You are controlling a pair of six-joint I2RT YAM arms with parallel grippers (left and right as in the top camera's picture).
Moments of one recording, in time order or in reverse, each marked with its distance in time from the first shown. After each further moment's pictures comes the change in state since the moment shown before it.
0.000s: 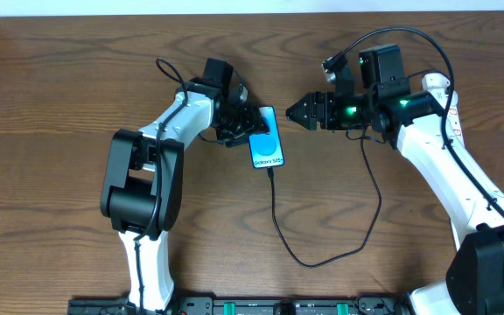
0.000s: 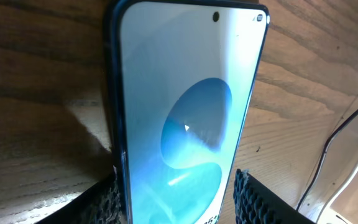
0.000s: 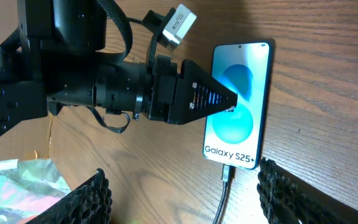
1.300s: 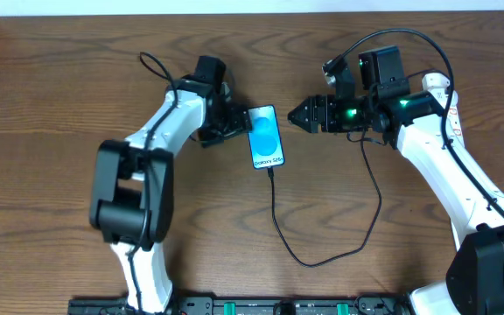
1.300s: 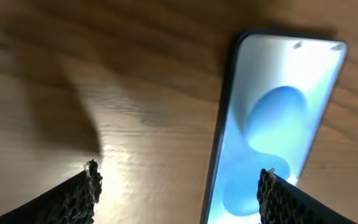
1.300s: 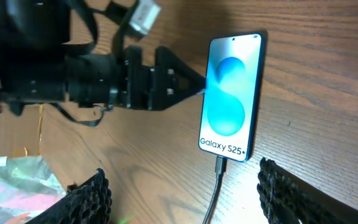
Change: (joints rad) left arm 0.014 -0.062 0.000 -0.087 -0.229 0.008; right arm 0.000 0.000 0.000 -0.036 0.022 -0.033
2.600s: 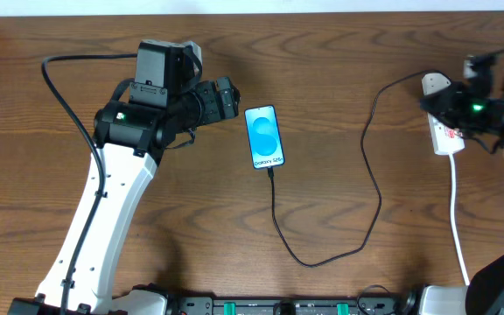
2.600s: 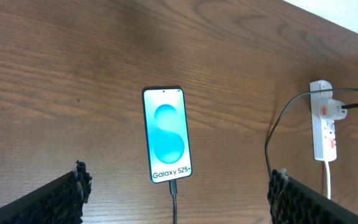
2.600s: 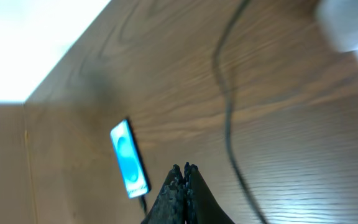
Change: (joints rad) left arm 0.008 -0.628 -0.017 -0.124 -0.095 0.056; right arm -0.605 -0.103 0.004 -0.167 0.014 -0.030
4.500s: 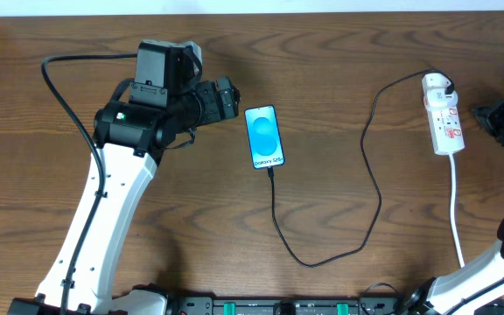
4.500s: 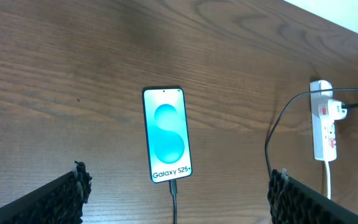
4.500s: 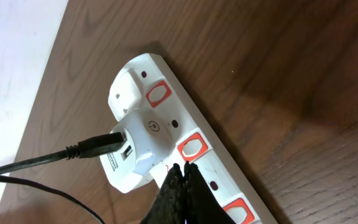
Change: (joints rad) left arm 0.000 0.000 0.000 -0.001 0.000 0.000; right arm -0.282 0.406 0.004 0.409 0.034 0.064
